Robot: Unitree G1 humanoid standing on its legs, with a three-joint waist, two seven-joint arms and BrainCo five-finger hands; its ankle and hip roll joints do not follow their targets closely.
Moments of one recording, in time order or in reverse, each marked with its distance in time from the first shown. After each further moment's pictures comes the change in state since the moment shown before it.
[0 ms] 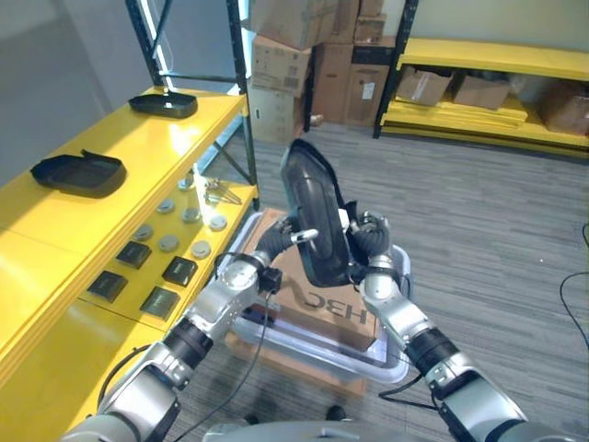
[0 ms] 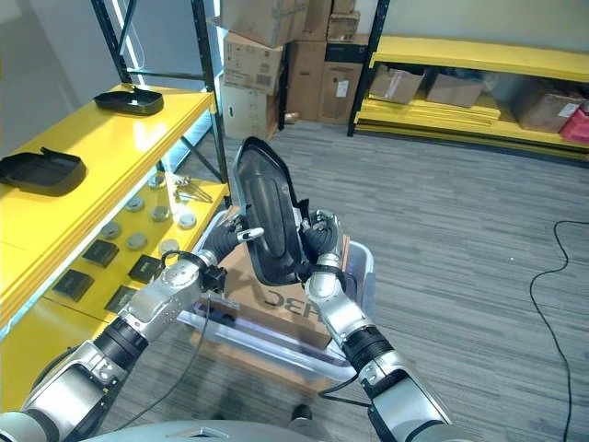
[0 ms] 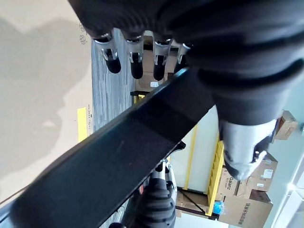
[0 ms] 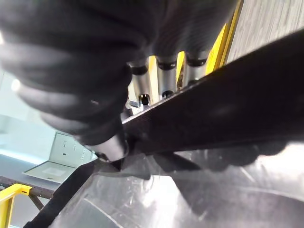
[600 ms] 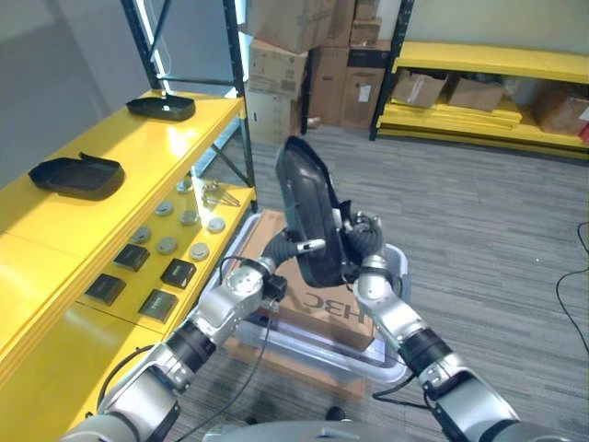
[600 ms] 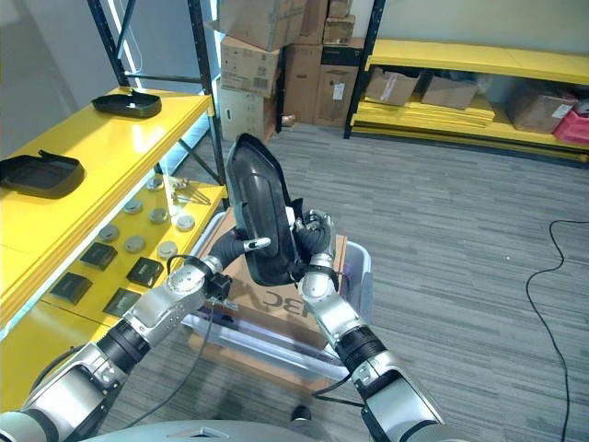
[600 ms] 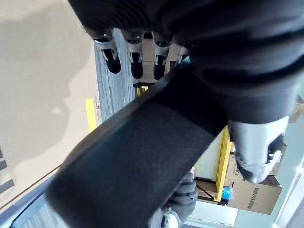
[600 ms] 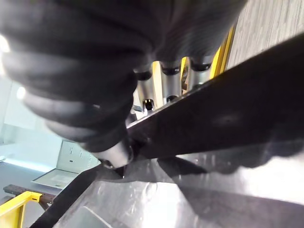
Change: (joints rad) left arm 0.000 -0.006 -0.069 0.007 0.040 -0.006 0.001; right arm 0.000 0.037 0.001 -0.016 0.000 0.010 -0.004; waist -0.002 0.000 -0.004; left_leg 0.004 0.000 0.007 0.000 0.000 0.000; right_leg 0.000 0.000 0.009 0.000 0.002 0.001
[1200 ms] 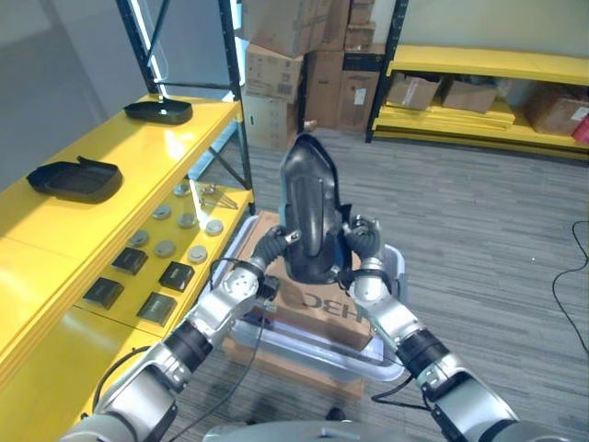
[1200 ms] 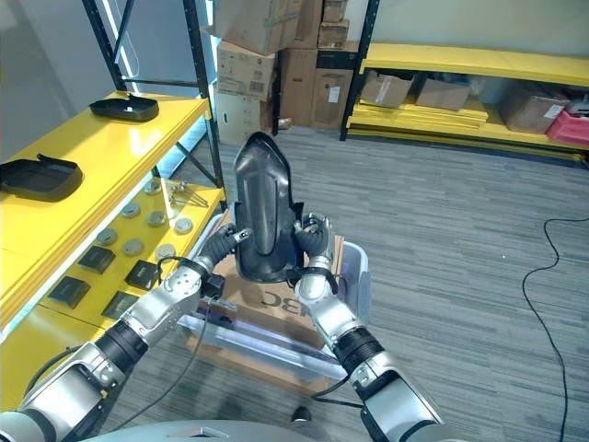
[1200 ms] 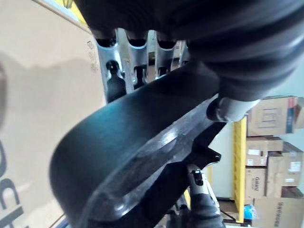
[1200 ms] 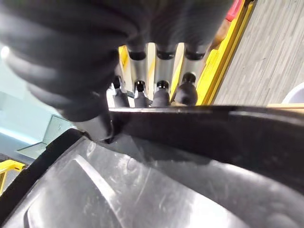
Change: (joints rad) left arm 0.000 0.021 0.005 0.063 0.078 -0.027 0.096; right arm 0.000 0.006 0.037 -0.003 0.001 0.035 -0.030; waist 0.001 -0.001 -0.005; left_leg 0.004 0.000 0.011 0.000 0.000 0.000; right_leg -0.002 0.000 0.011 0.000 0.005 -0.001
